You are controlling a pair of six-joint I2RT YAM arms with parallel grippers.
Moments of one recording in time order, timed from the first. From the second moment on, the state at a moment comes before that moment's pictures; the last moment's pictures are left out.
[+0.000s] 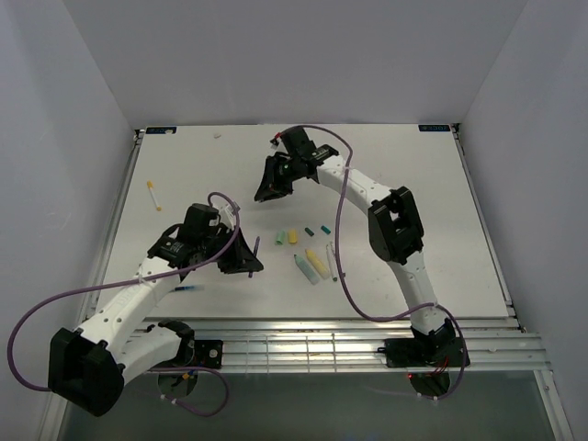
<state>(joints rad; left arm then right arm) -0.42 1.02 0.74 -0.58 0.51 -0.67 0.63 2.33 2.11 -0.54 -0.59 0.73</state>
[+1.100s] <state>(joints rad) -0.42 1.31 0.62 -0.40 0.57 -0.75 0.76 2.40 2.02 -0.82 -0.35 0.48</state>
